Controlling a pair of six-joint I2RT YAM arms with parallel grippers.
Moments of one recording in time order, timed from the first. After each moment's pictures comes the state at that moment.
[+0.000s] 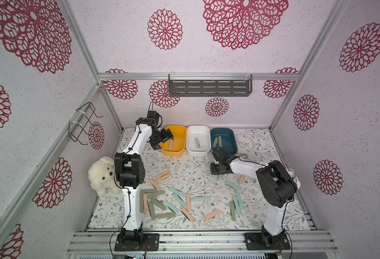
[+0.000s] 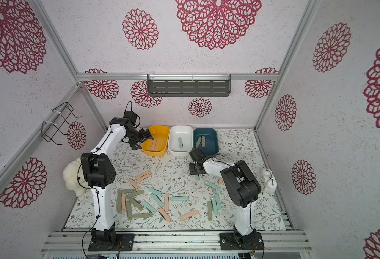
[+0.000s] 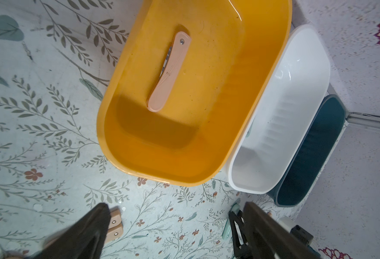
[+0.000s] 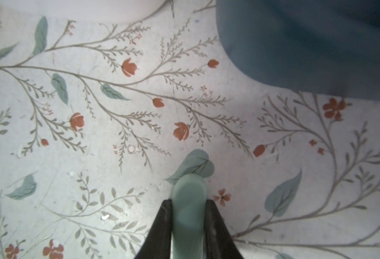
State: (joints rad) left arm -0.12 2.24 2.16 -1.14 0.30 -0.62; right arm 0.57 1.90 1.17 -0.36 0.08 0.39
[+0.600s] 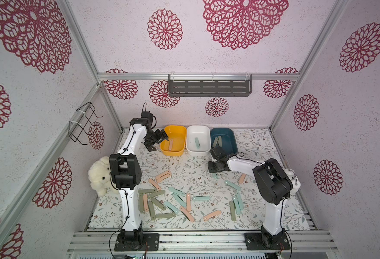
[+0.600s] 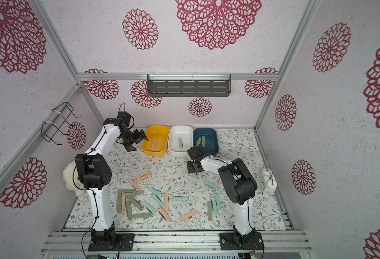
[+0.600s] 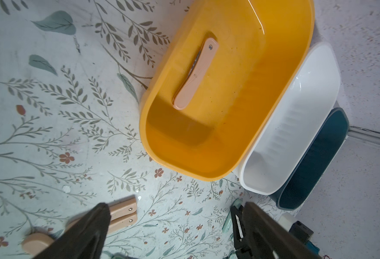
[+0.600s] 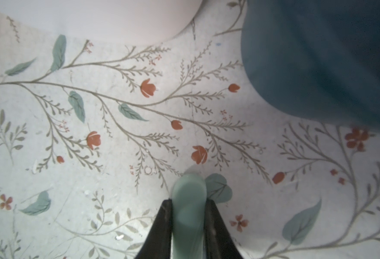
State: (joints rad) left arm -0.05 2.19 2.10 -1.17 0.30 -0.62; right arm 0.58 1.95 1.24 -0.37 0.07 0.37
